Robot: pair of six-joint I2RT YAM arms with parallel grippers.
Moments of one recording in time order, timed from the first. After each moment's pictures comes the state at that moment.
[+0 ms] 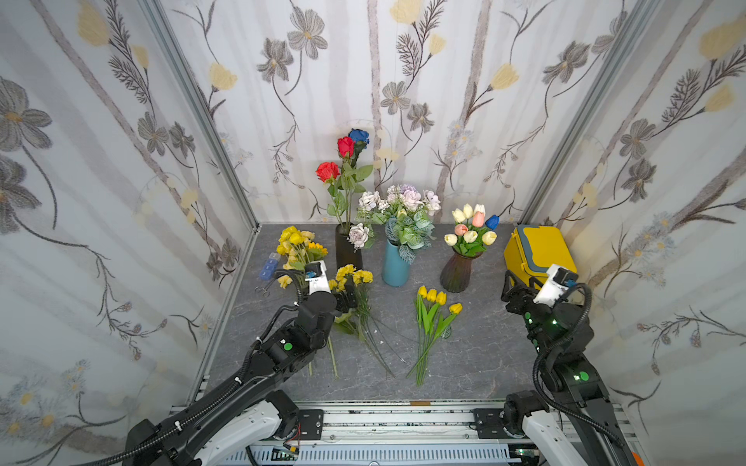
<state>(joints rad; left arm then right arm) -0.69 0.87 0.68 -0.13 -0.63 -0.46 0.19 0.46 0.64 -0.20 0.22 0.36</state>
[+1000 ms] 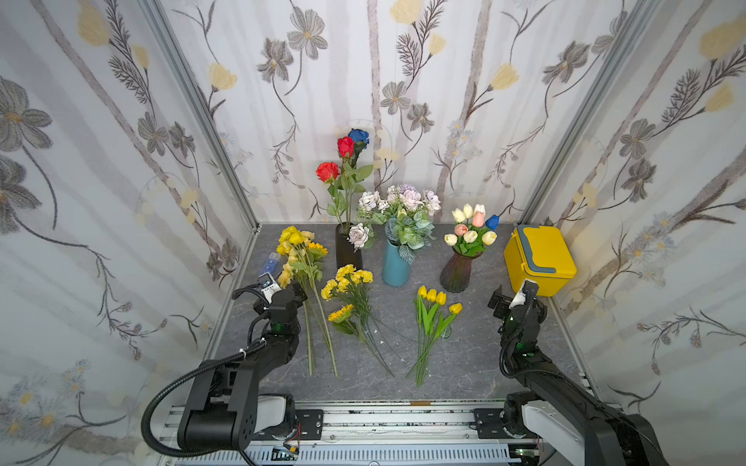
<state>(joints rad) -0.06 1.33 0.31 0.70 -0.48 -0.29 0.15 1.00 0.21 0.59 0.52 0.10</state>
